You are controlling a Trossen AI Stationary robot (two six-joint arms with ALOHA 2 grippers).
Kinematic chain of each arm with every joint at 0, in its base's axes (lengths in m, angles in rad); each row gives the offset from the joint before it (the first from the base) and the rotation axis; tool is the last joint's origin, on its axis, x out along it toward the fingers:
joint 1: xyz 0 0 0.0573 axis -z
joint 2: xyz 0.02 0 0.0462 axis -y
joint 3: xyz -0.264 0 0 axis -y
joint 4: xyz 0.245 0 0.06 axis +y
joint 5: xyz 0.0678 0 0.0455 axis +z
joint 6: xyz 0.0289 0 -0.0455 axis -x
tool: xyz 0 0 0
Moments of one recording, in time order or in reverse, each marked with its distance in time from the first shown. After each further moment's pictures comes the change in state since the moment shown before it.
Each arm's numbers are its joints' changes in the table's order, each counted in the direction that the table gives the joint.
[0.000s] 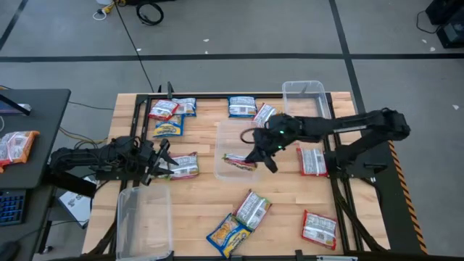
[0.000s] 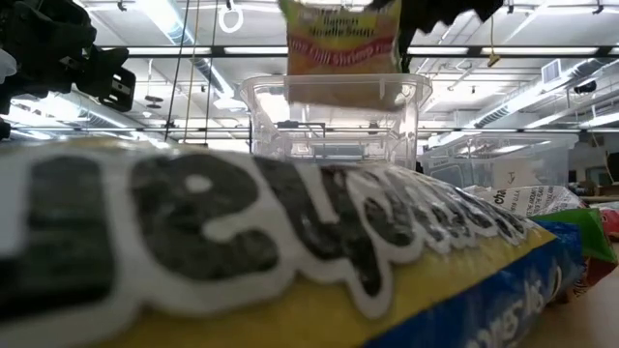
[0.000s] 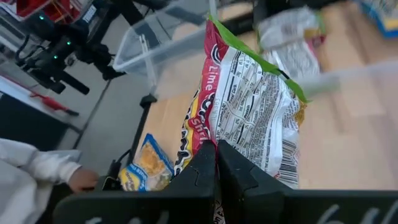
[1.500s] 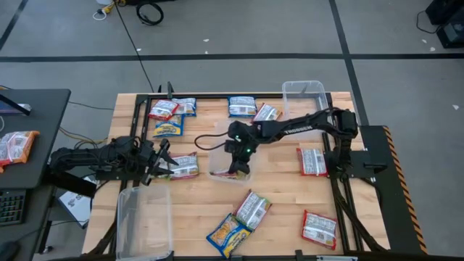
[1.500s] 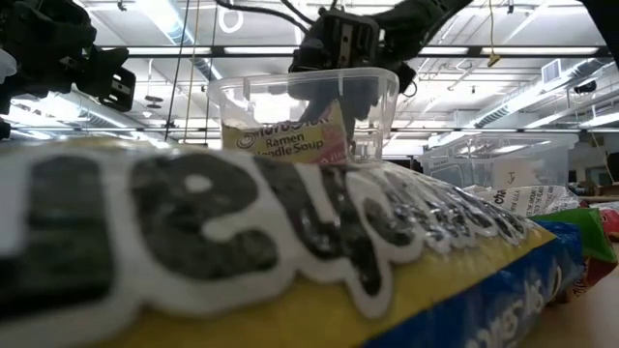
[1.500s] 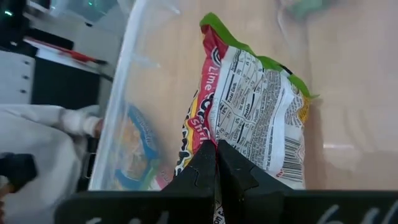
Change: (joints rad) left arm 0.000 0.000 0.000 0.001 0.000 0.000; right arm 0.073 -0.538 0.269 0.081 0.288 0.002
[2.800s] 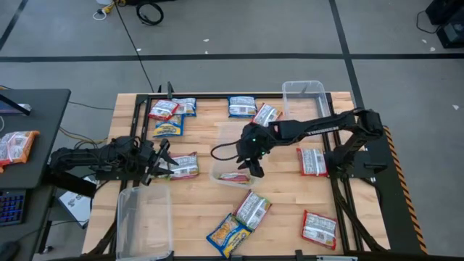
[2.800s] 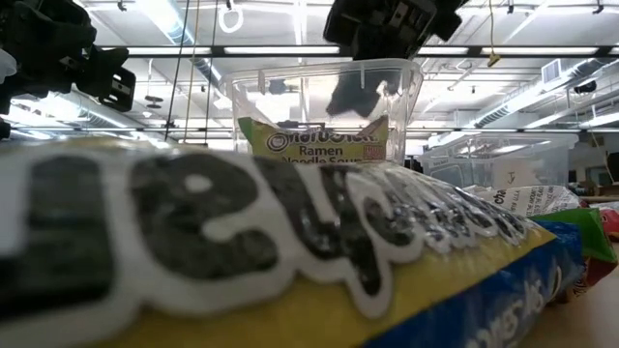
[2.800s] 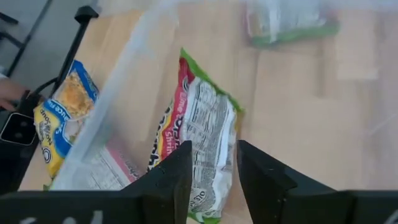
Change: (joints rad) left arm 0.000 0.000 0.000 0.000 0.000 0.000; right arm -0.087 0.262 -0.077 0.145 -0.378 0.319
